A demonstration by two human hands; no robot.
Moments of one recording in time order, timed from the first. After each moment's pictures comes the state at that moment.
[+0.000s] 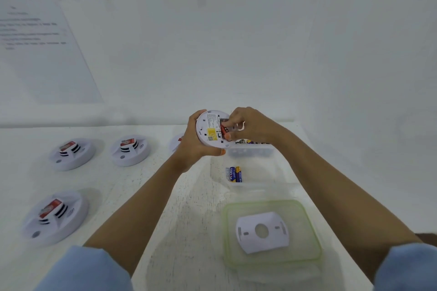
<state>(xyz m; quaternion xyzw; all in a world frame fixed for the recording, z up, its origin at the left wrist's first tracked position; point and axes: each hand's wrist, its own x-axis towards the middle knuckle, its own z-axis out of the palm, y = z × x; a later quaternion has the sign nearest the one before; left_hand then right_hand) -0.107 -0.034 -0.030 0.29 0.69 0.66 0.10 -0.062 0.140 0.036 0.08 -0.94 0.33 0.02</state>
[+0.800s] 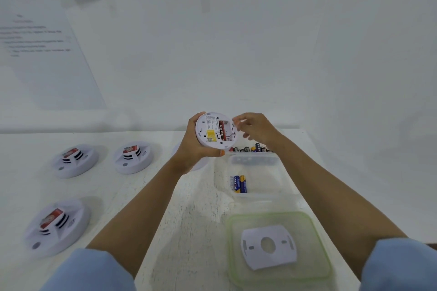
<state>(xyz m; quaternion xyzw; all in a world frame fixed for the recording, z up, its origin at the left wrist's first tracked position) -0.129 -0.036 -0.031 0.29 0.69 0.66 0.09 -0.094 0.151 0.013 -0.05 -0.86 0.50 0.06</state>
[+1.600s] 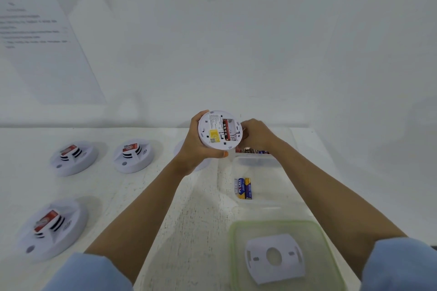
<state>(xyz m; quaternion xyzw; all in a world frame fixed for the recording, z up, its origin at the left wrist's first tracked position) -0.142 -0.034 -0.043 0.28 0.70 0.65 0.07 -0.124 0.153 -0.016 0.00 -0.95 0.30 0.00</state>
